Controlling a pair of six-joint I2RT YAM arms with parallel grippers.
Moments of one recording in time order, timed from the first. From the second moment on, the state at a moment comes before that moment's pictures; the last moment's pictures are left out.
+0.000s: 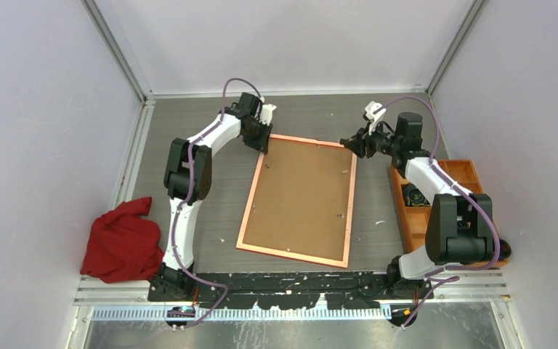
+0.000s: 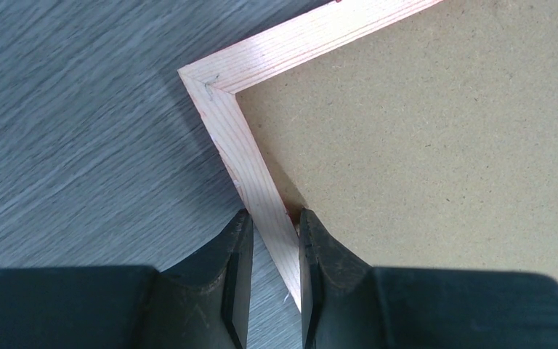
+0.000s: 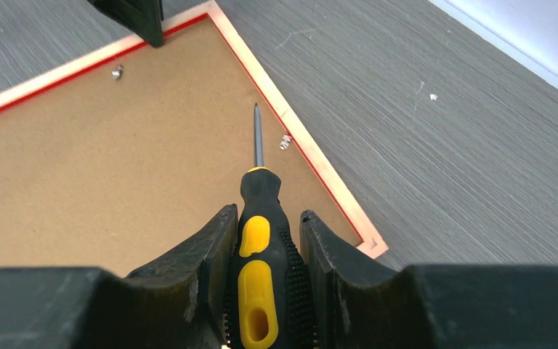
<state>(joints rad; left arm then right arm) -0.37 2.29 1.88 -0.65 0.26 0.09 -0.01 1.50 0.92 0.13 -0.79 -0.34</state>
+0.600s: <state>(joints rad) -0.37 2.32 1.94 -0.71 0.32 0.16 -0.07 1.50 0.92 -0.11 -0.79 -0.60</state>
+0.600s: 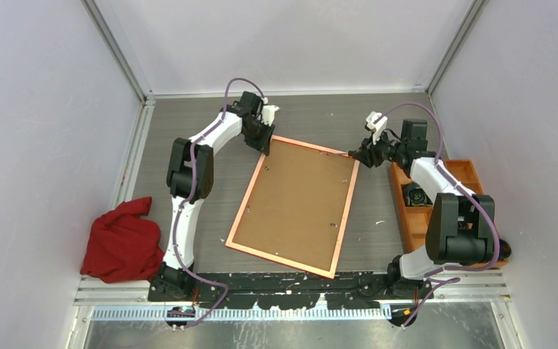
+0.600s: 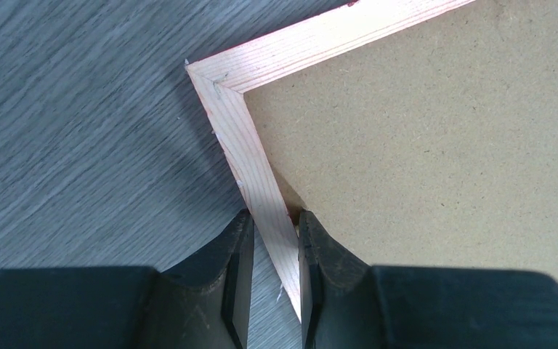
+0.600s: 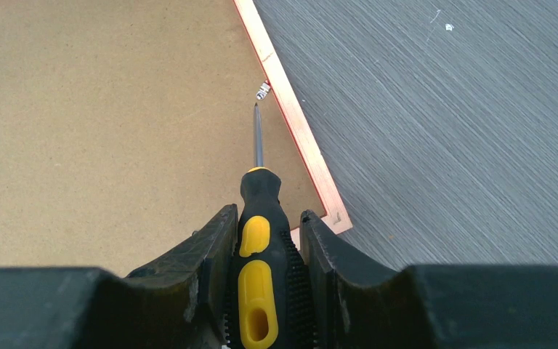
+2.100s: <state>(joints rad) -0.37 2.34 1.96 -0.71 0.34 0.12 -0.02 1.56 0.92 -0.01 -0.70 -0.62</state>
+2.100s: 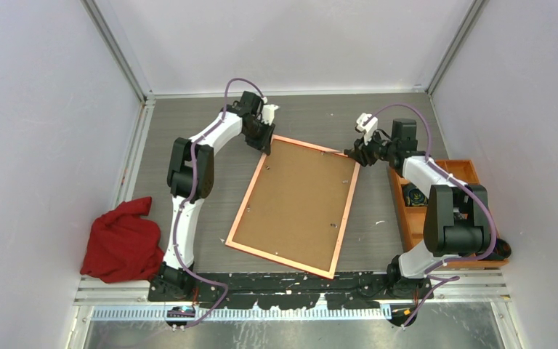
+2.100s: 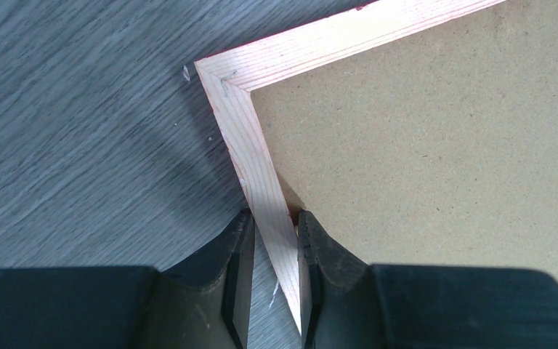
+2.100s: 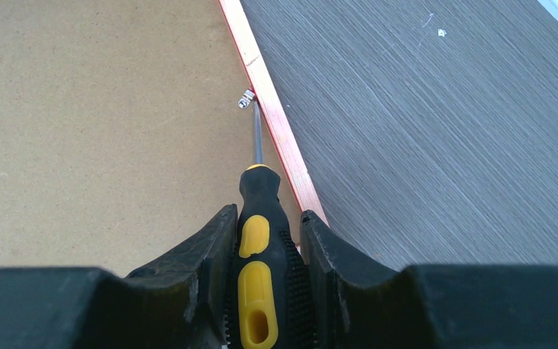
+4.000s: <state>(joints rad) -0.37 2.34 1.96 -0.71 0.34 0.11 -0.02 1.51 0.91 -0.16 -0.83 -0.73</state>
